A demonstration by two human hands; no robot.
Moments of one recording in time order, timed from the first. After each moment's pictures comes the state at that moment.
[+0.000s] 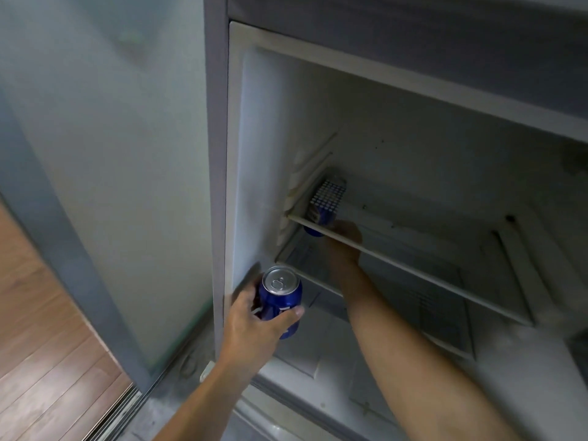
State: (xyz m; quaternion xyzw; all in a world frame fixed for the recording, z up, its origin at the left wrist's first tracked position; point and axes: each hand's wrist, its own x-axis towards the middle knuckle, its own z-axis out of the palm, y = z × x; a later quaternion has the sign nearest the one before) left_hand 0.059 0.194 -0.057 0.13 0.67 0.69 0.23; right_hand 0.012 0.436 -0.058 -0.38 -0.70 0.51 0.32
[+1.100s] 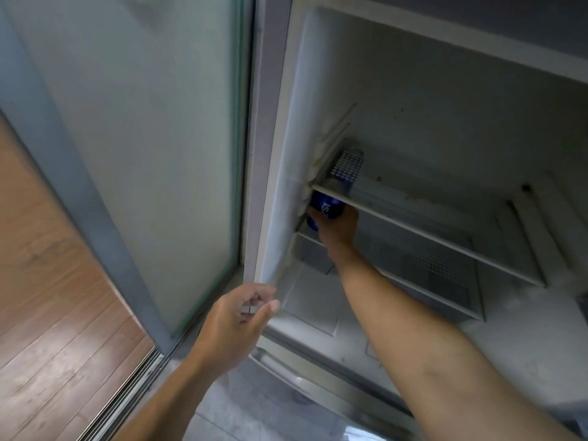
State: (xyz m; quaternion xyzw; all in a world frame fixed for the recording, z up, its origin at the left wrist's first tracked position) left_hand 0.039 0.101 -0.093 0.29 0.73 0.59 0.19; right_hand 0.004 0.376 -0.075 -0.36 -0.70 0.49 0.39
